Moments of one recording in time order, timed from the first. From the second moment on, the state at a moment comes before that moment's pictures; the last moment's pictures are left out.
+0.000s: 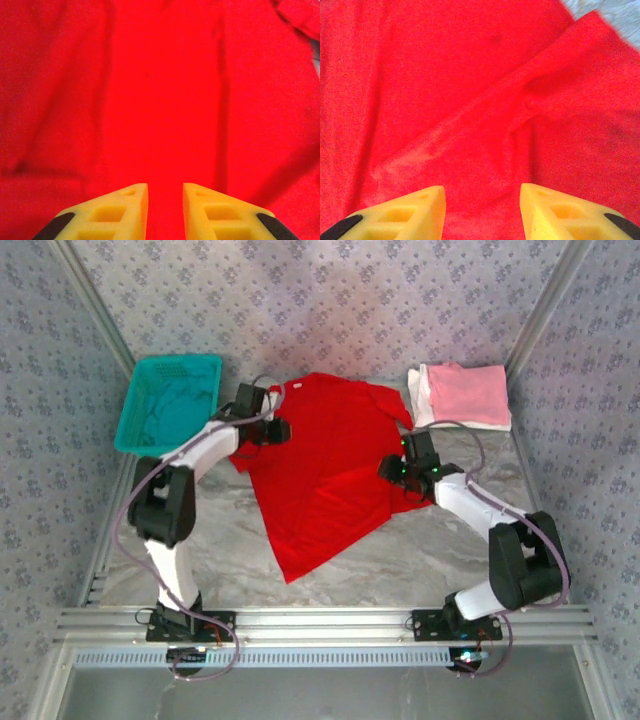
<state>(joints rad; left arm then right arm) -0.35 1.97 1.53 -0.41 0.23 -0.31 0.35 1.46 0.87 -0.27 -0.03 0.64</state>
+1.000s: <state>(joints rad) -0.47 1.73 0.86 -0.15 0.28 -0.54 0.14 1.42 0.62 -0.27 -0.15 0.72</state>
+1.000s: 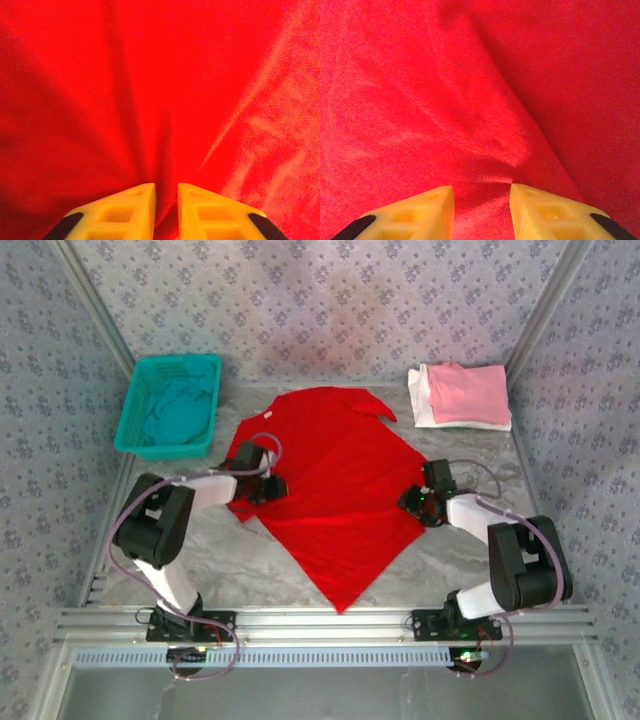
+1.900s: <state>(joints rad) -0.42 2.18 1.70 -0.47 0.22 -0.29 0.03 1.46 0.85 -0.39 -0.08 0.59</state>
